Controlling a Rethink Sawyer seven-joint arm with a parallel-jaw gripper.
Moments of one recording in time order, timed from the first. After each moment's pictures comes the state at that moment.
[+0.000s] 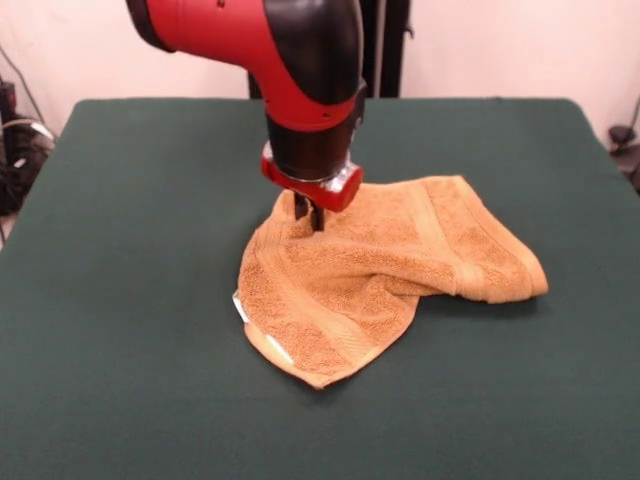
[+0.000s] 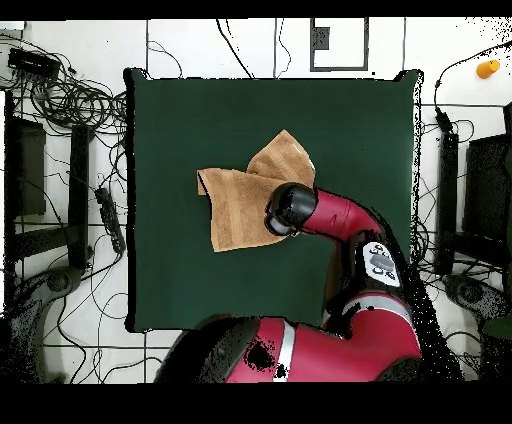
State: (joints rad) arm -0.21 -0.33 -0.10 1.50 0.05 0.61 2.04
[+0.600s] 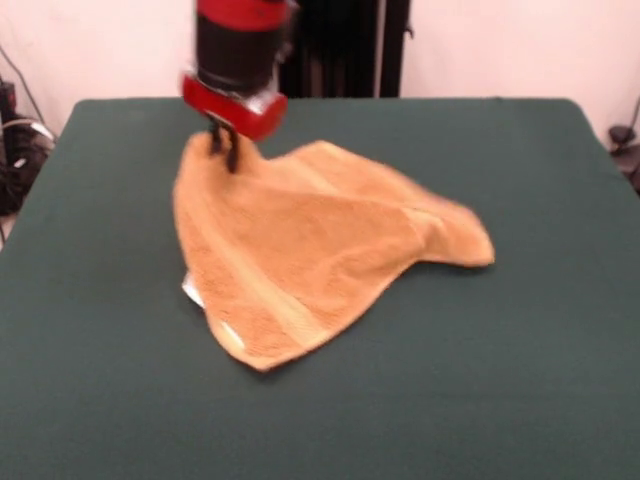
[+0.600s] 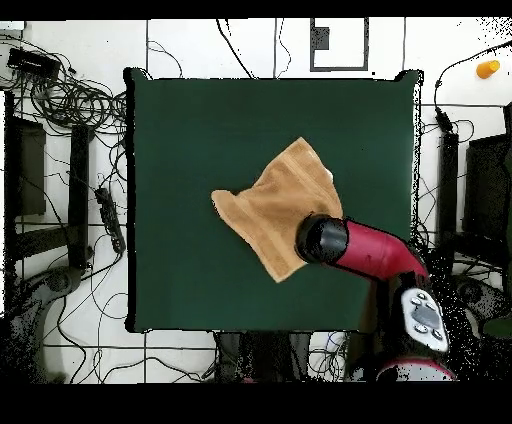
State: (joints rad) arm -0.28 -0.54 -0.19 1.68 -0.10 0.43 2.04
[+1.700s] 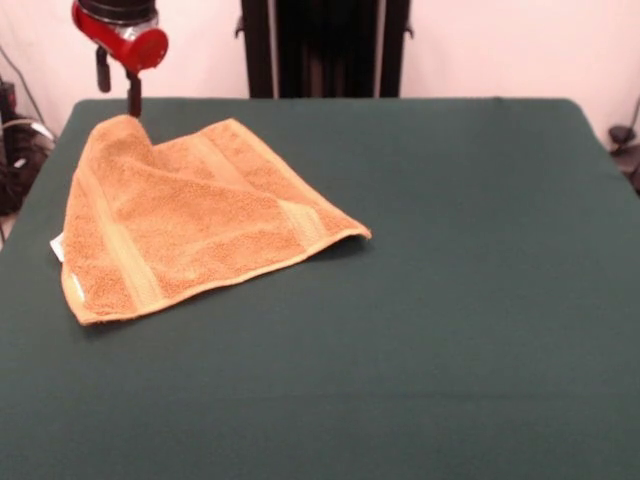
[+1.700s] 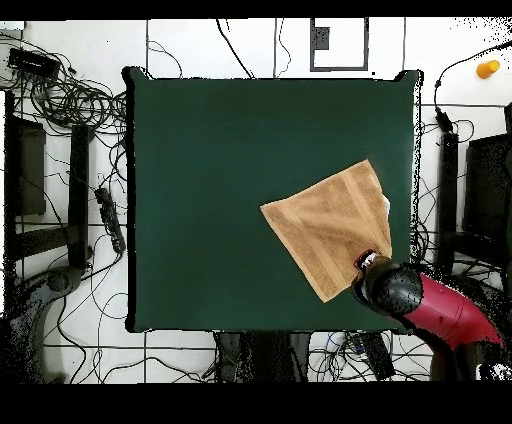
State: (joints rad) arm -0.51 -0.65 -0.19 1.81 -0.22 0.35 2.04
